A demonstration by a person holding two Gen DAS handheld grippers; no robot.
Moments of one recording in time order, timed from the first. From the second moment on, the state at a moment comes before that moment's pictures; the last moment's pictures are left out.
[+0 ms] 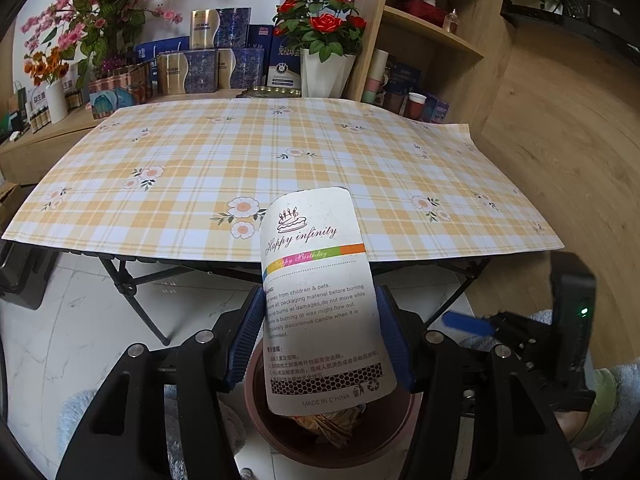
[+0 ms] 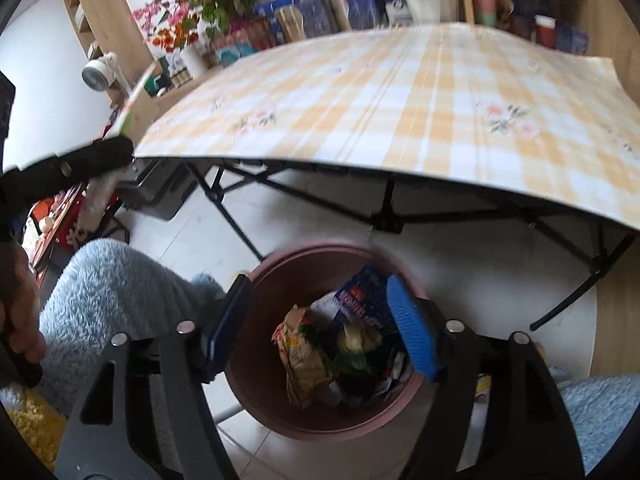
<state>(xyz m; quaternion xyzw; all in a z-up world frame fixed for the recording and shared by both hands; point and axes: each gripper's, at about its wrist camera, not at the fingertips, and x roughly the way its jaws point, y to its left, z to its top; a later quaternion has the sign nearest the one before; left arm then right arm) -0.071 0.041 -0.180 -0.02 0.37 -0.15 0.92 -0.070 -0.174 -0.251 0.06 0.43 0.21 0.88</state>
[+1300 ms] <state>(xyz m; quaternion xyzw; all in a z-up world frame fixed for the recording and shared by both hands) -0.063 0.040 -0.224 -0.03 0.38 -0.15 0.91 -0.082 -0.232 -0.227 0.06 0.37 0.07 0.92</state>
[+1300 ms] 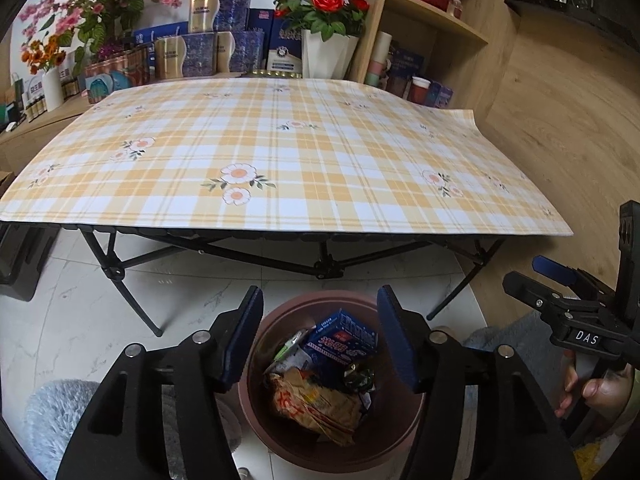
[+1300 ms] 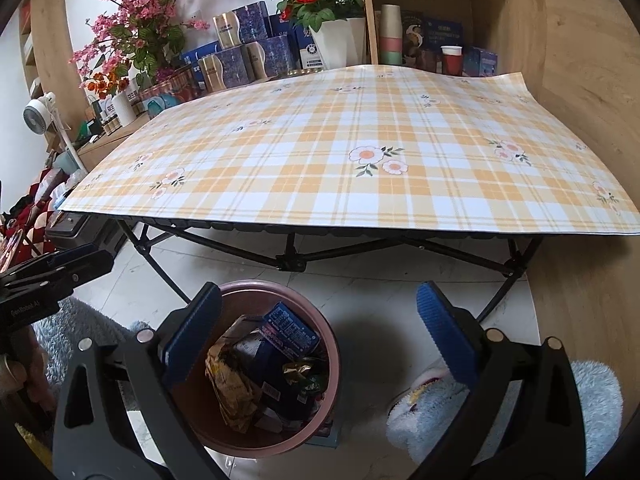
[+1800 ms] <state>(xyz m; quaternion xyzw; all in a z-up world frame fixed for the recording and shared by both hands) -0.067 0.047 -0.185 0.00 0.33 -0.12 0.94 -0.077 -0.239 -0.191 0.05 0.35 0.06 0.93</state>
